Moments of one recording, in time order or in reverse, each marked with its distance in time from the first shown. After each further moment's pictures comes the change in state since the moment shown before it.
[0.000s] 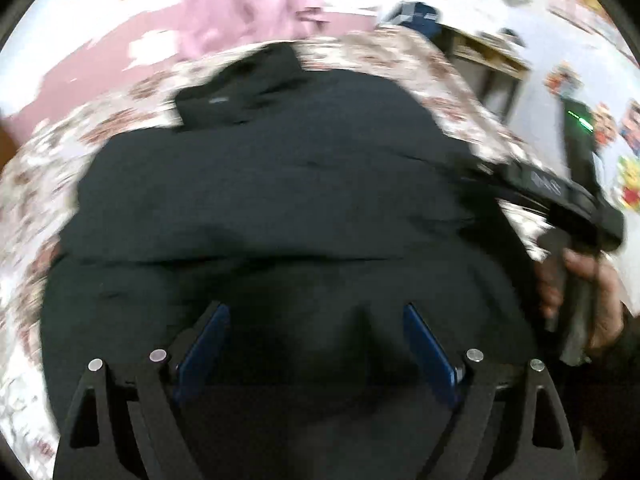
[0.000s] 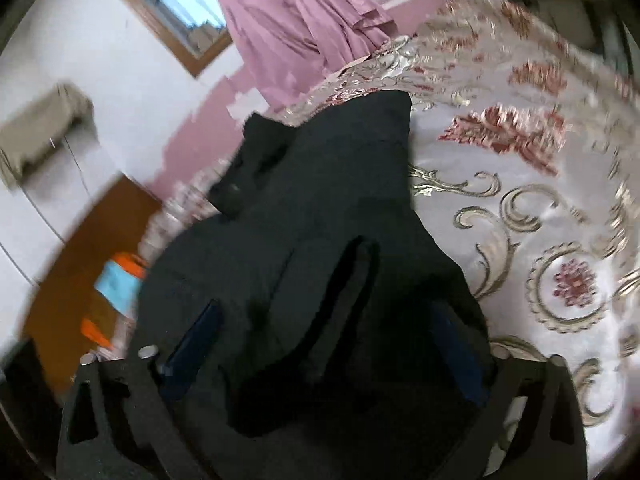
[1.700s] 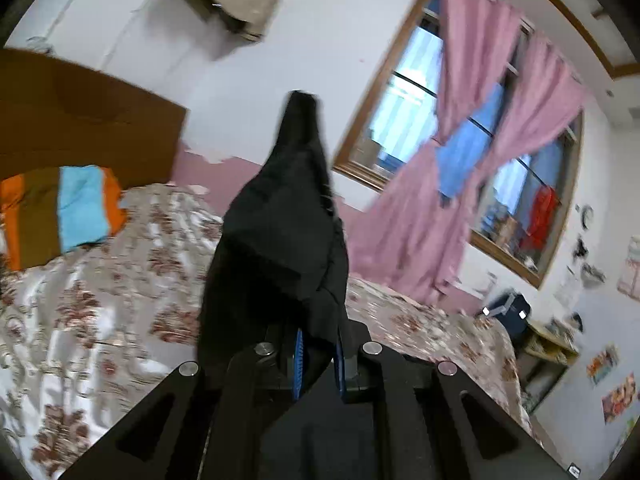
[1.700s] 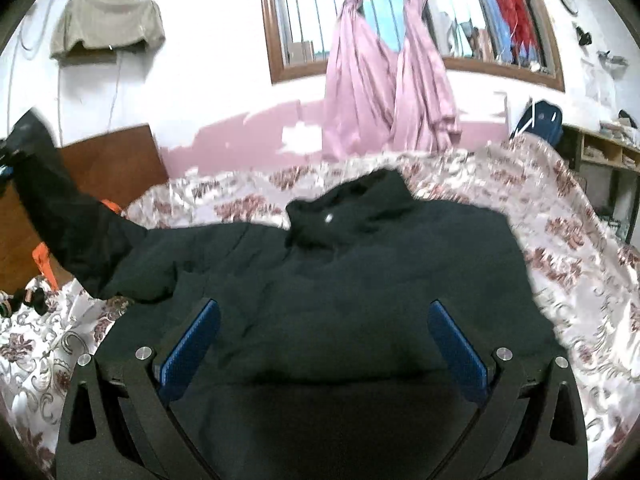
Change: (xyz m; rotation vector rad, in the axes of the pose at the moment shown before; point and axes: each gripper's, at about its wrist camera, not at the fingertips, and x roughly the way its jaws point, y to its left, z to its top) left arm -0.190 0.242 0.021 -0.554 -0.775 0.121; right arm -0.056 0.177 -0.056 -0.371 -0.315 -0.103
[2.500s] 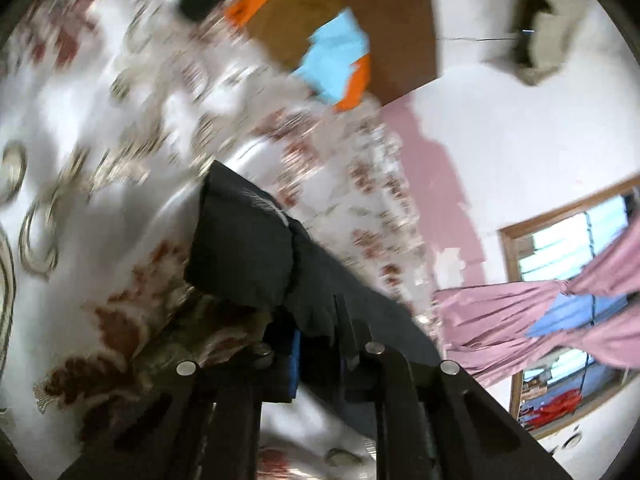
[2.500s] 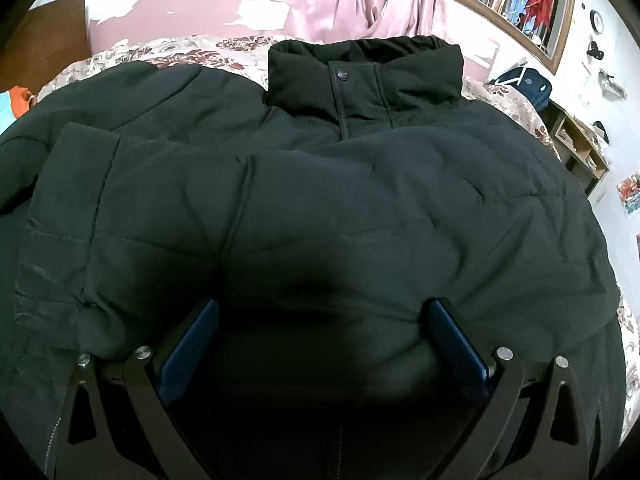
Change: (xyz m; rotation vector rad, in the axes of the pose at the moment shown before) left arm -0.009 0.326 -0.161 -0.832 0.061 0.249; right arm 0.189 0.112 -0.051 -0.126 0.453 -0.335
